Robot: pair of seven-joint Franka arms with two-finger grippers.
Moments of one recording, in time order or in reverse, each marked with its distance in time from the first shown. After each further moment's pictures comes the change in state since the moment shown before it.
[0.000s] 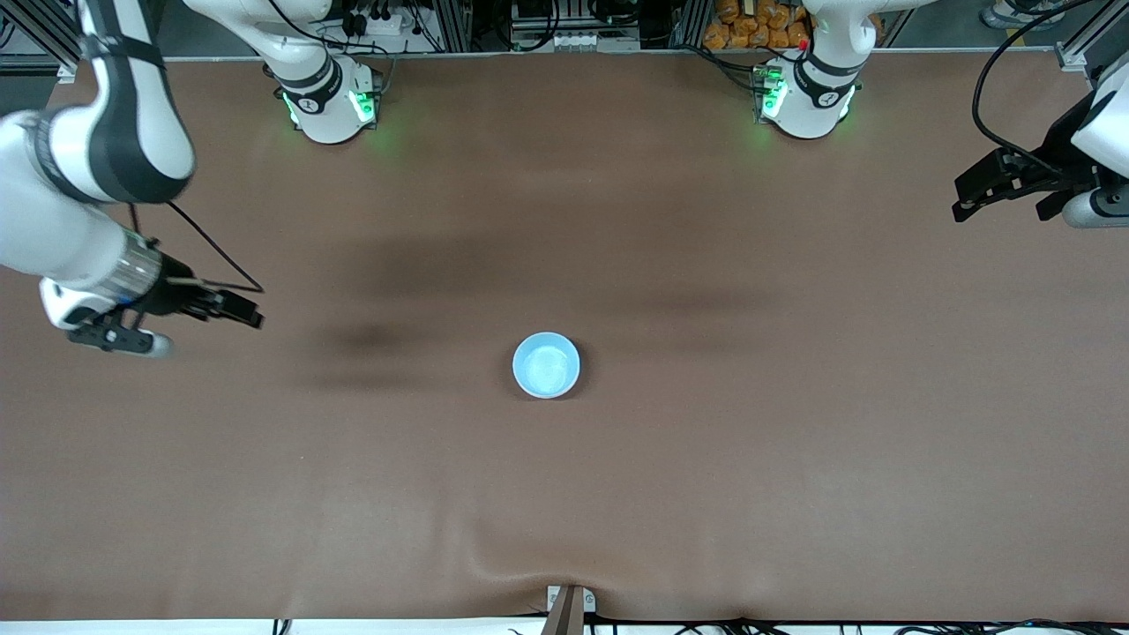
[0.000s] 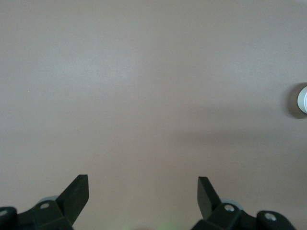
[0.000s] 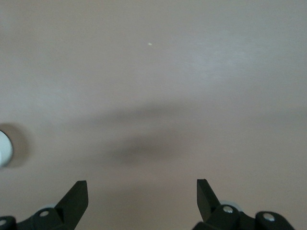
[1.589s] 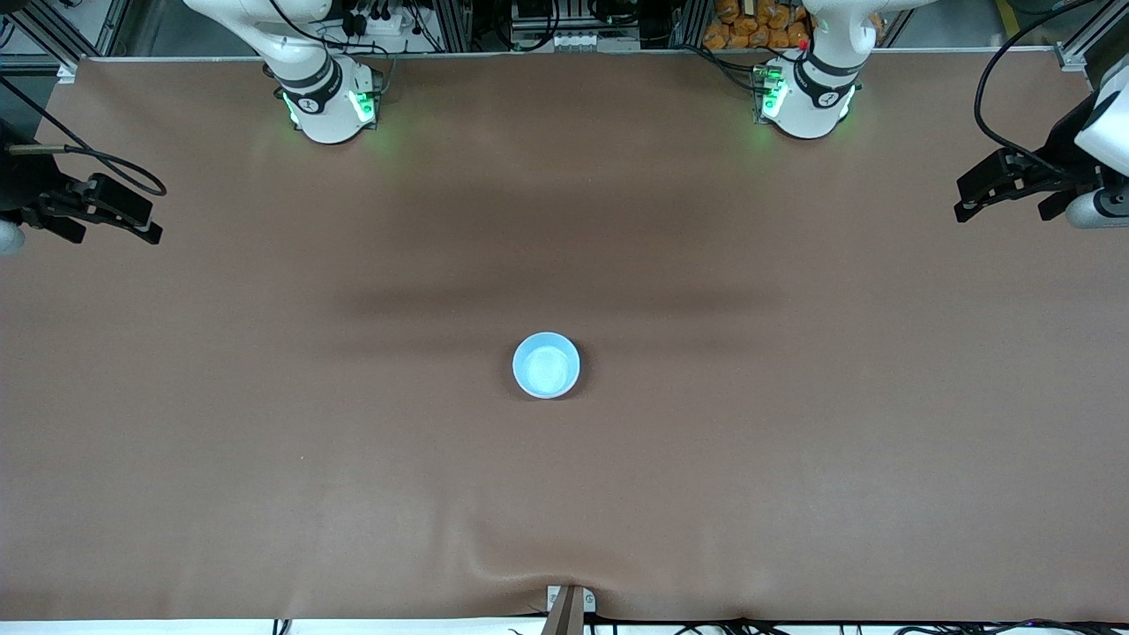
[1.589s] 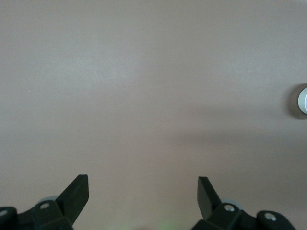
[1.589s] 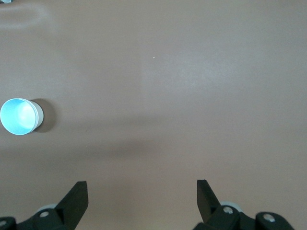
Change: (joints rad) left arm 0.001 0.000 0.002 0.000 0.000 0.000 0.000; right arm 0.016 -0.045 0.020 0.456 -0.048 -0.474 -0.001
